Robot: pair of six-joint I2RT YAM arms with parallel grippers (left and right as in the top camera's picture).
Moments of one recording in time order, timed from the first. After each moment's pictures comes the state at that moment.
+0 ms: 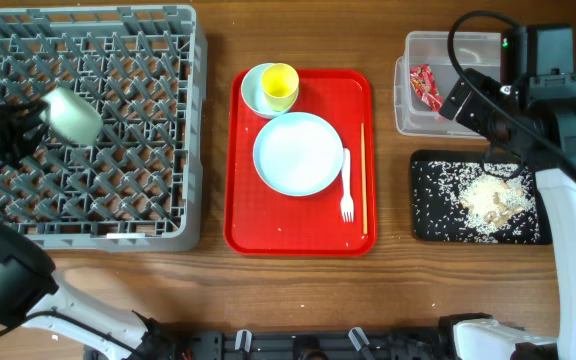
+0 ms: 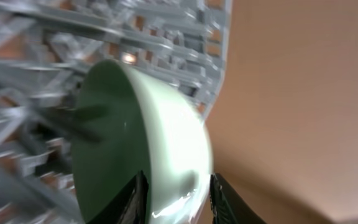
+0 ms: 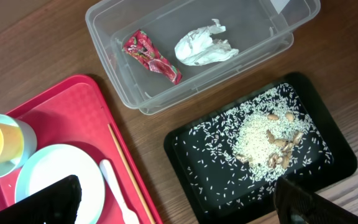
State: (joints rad) left arm 0.81 2.01 1.56 -0.85 1.09 -0.45; right arm 0.09 1.41 1.66 -1.30 0.22 0.56
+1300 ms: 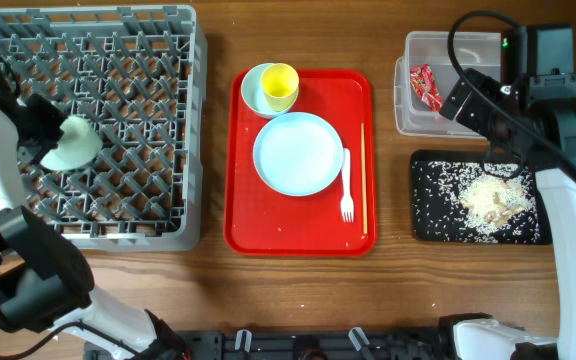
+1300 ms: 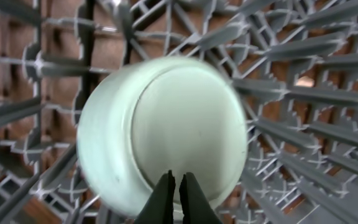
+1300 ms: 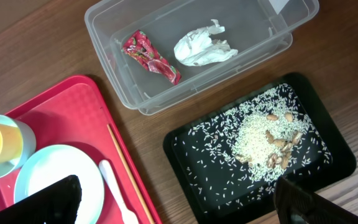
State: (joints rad) left arm 0.49 1.85 1.57 -0.97 0.05 -0.44; right arm 0.09 1.41 1.66 -1.30 0.23 0.56
